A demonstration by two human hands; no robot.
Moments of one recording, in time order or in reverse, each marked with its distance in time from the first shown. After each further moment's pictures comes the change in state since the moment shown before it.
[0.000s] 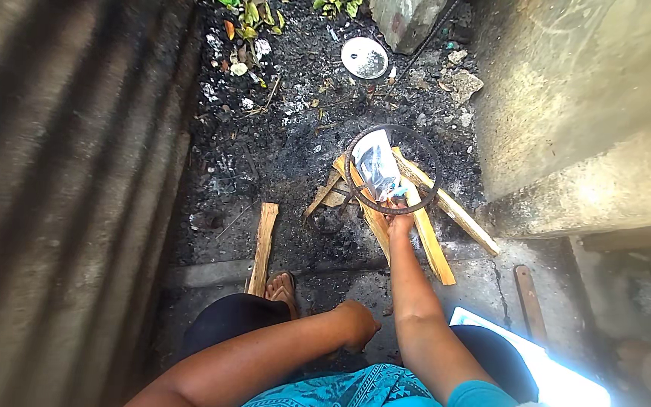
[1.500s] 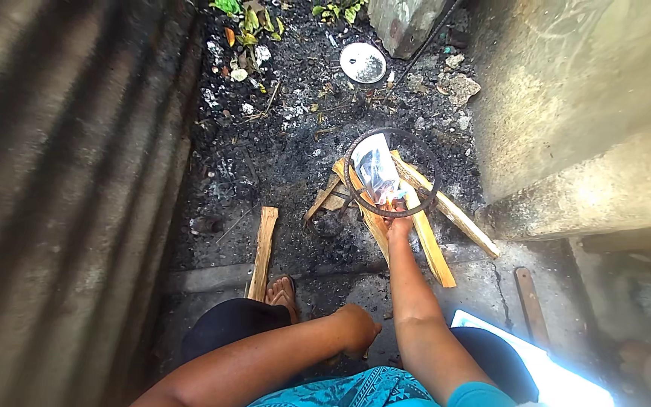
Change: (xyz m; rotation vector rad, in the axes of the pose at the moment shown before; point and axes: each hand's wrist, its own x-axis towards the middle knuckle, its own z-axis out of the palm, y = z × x) left_hand -0.001 0.002 0.000 -0.025 0.002 -0.020; right_hand 0.001 0.000 0.002 -0.063 0.029 0.015
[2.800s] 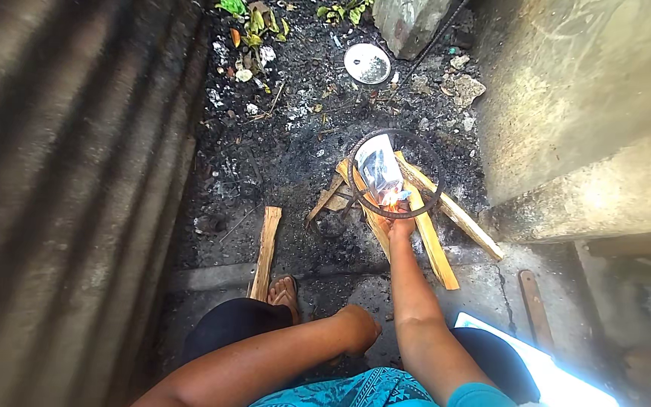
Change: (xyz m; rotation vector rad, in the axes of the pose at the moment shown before) left_hand -0.004 -0.002 0.001 0.011 0.008 0.005; right_hand -0.003 0.001 0.008 -0.013 0.052 -0.001
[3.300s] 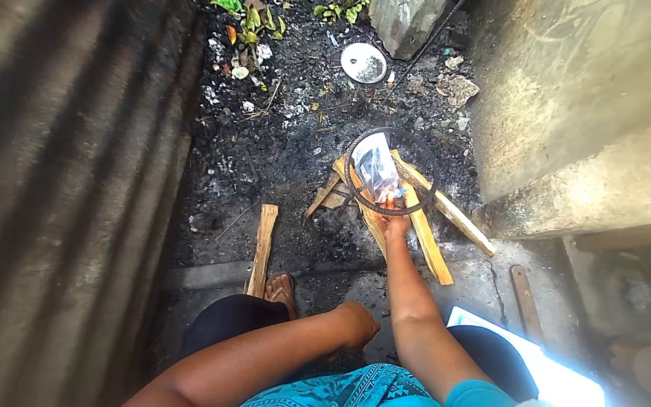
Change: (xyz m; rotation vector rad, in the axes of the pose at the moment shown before) left_hand -0.001 0.004 0.003 0.011 0.022 0.032; right_hand -0.006 0.003 -0.010 0.000 -0.078 -0.050
